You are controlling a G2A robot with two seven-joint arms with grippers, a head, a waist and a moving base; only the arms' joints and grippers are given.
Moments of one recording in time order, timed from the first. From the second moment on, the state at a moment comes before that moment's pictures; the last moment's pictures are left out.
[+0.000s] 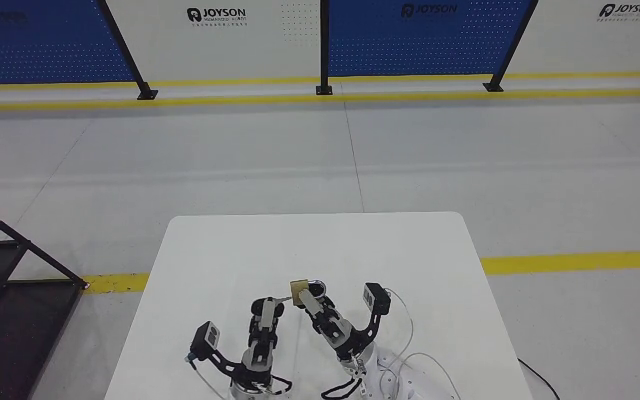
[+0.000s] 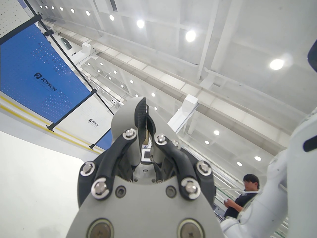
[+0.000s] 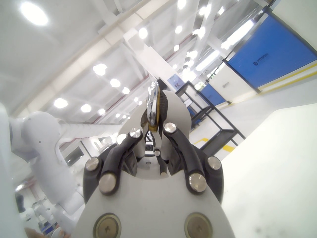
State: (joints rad) left arm 1.90 -1.31 -1.10 -1.59 0.86 -0.86 0.96; right arm -1.44 -1.35 0.69 -1.32 -0.60 -0.96 -0.60
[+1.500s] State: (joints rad) left arm 1.87 -1.34 -1.09 -1.54 0.93 -0.83 0.99; right arm -1.48 -1.35 0.75 -1.37 -0.55 -0.95 -0.47
